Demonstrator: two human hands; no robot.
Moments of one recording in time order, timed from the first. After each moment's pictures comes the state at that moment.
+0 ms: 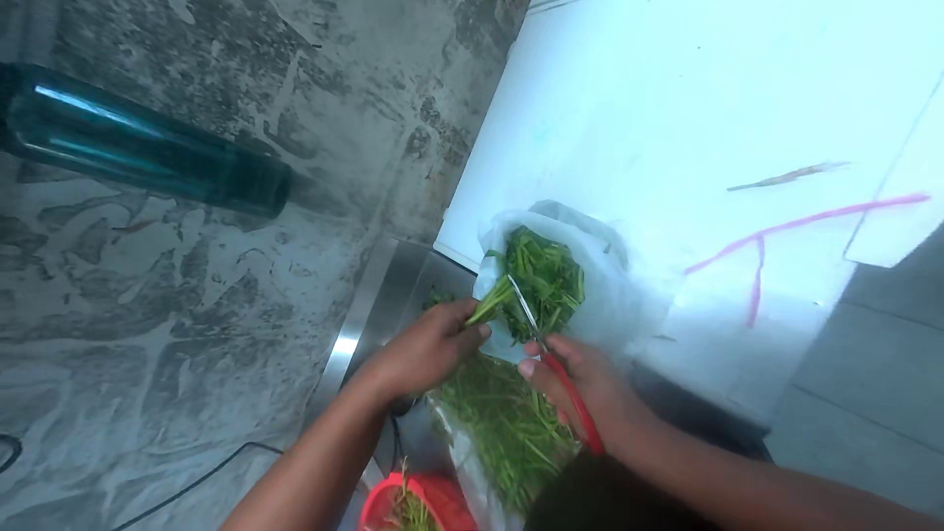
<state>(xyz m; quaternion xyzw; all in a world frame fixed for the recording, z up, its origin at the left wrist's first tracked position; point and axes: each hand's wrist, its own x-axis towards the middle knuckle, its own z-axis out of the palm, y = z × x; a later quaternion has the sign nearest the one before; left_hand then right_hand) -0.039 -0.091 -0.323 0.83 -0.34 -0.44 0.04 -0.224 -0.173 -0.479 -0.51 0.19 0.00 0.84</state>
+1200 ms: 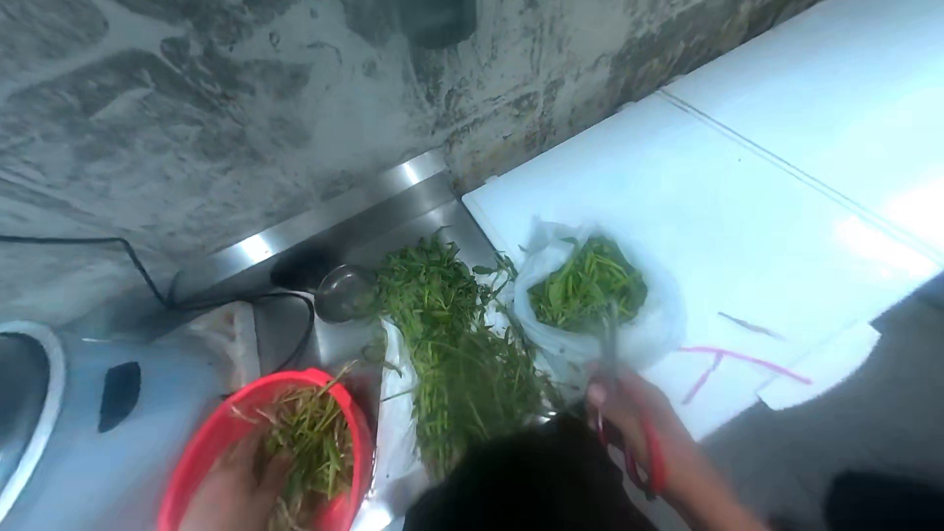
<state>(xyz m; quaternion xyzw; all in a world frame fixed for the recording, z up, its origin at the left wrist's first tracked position) -0.192 0.297 -0.407 0.97 0.07 -0.16 0.14 -0.269 -0.187 -0.459 -0.69 0.17 0.03 0.71</state>
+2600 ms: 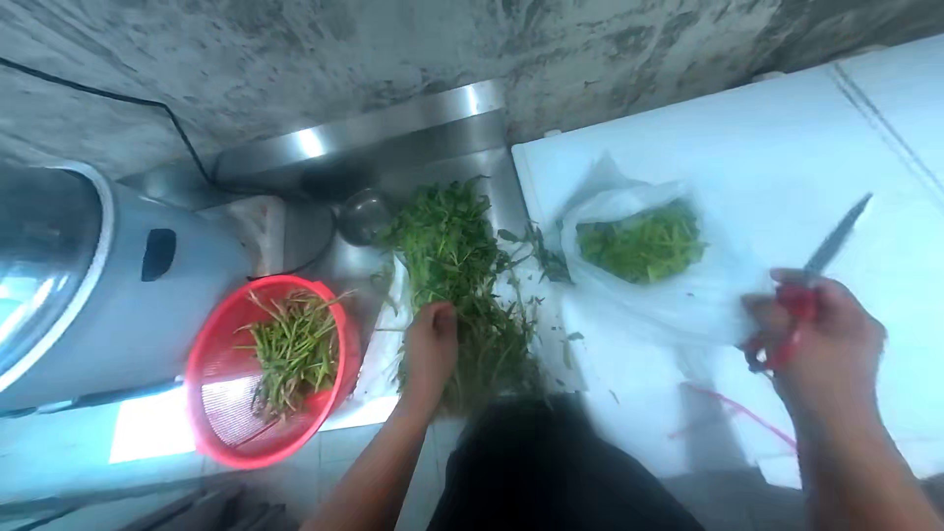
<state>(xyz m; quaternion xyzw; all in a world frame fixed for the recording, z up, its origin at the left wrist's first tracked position) -0.163 0.046 -0.505 0.91 0.15 -0.04 0.39 -0.154 -0.362 -0.450 -0.84 0.22 -0.09 0.48</state>
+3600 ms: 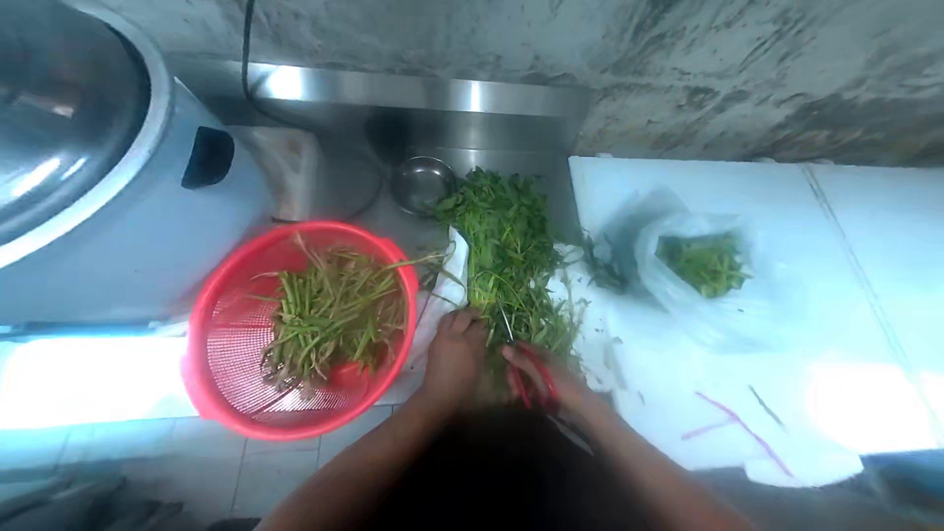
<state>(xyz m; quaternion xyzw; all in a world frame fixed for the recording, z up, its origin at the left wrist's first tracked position) -0.218 0.139 -0.572 0.95 -0.06 0.03 0.31 -0.195 -0.056 -0.520 -0.65 0.10 0.47 0.58</state>
